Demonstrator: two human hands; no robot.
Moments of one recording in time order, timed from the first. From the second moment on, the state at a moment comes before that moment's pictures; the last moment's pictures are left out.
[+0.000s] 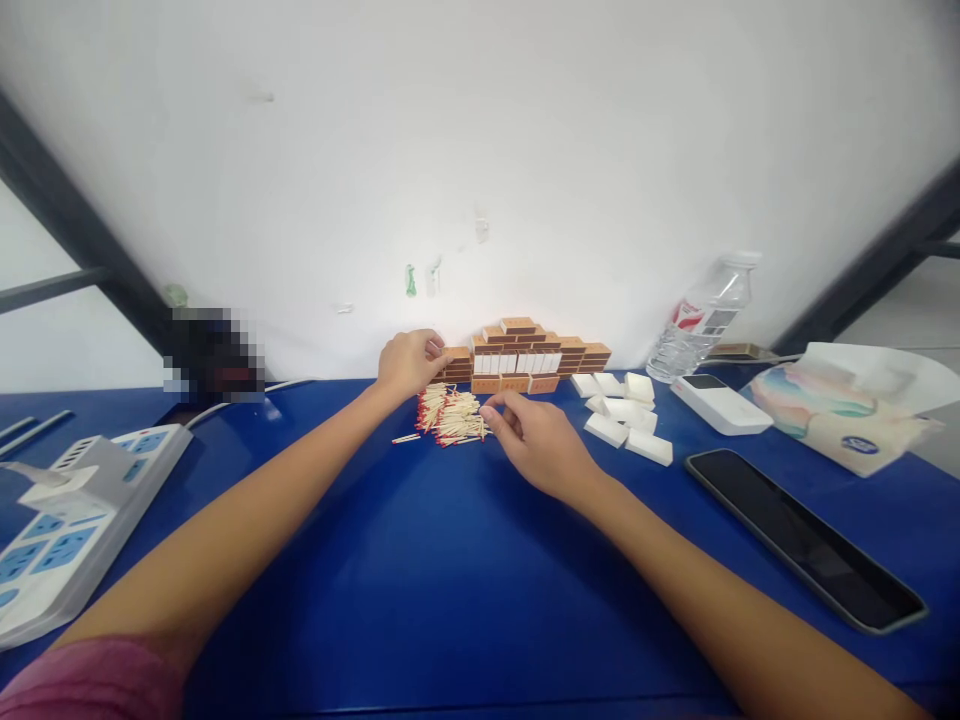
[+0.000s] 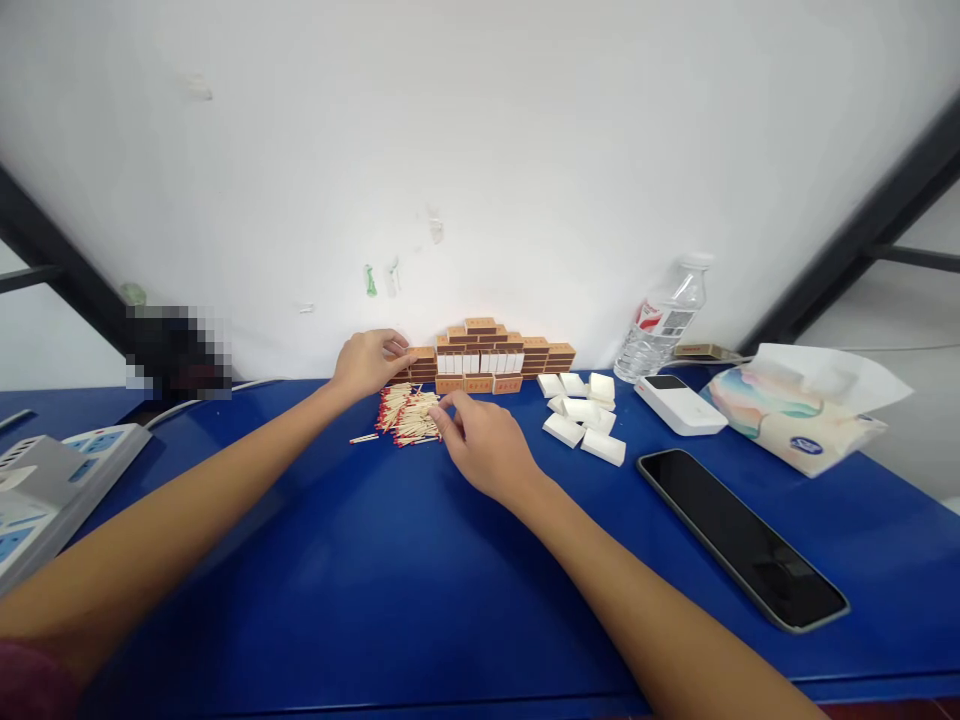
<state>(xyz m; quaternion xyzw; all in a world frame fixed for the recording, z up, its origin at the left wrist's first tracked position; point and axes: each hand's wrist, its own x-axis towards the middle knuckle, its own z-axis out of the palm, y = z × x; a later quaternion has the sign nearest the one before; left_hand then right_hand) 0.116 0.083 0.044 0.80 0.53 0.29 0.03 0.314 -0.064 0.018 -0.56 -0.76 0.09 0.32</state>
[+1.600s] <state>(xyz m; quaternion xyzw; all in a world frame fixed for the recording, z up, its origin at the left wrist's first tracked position) 0.048 -0.075 0.002 0.93 0.36 0.10 0.06 0.290 -0.045 0.003 -0.47 -0.84 0.13 0.23</state>
